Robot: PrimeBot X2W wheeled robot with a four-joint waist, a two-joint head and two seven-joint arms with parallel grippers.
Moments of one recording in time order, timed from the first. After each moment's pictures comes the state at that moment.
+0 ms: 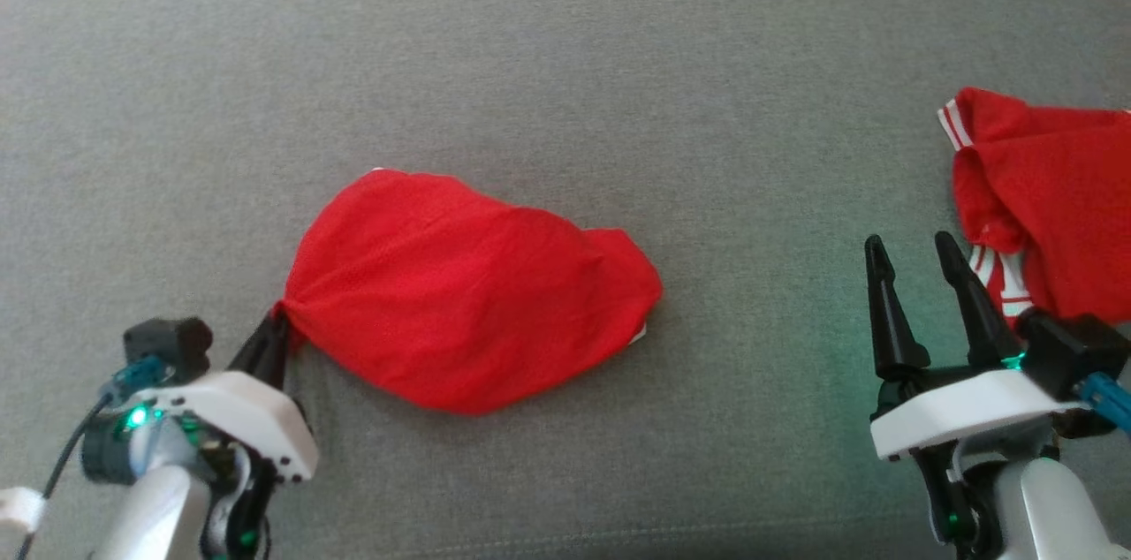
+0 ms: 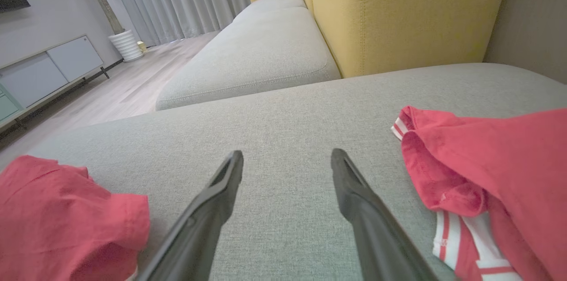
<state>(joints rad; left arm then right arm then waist) -0.13 0.31 -0.28 0.30 -0.47 0.05 0.02 -0.02 -0.05 0.02 0.02 0.23 0.13 0.00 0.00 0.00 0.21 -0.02</state>
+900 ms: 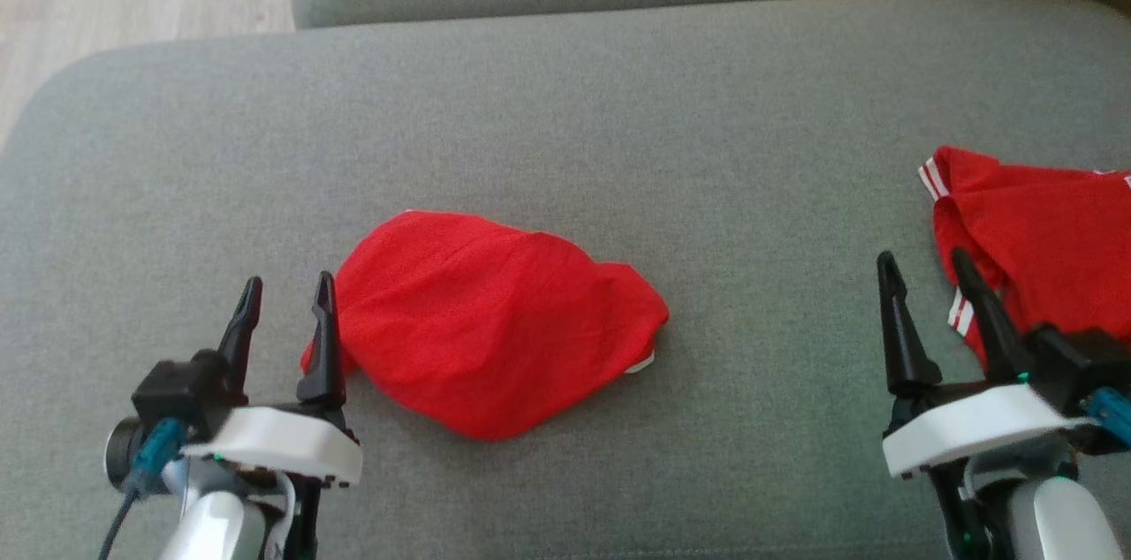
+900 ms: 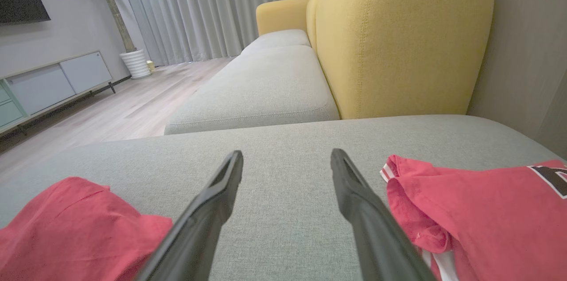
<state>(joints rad) -0.05 0.21 -0.28 0.14 -0.39 0.15 -0.25 0.03 -0.05 -0.01 -0.03 0.17 0.13 0.02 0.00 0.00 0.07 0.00</state>
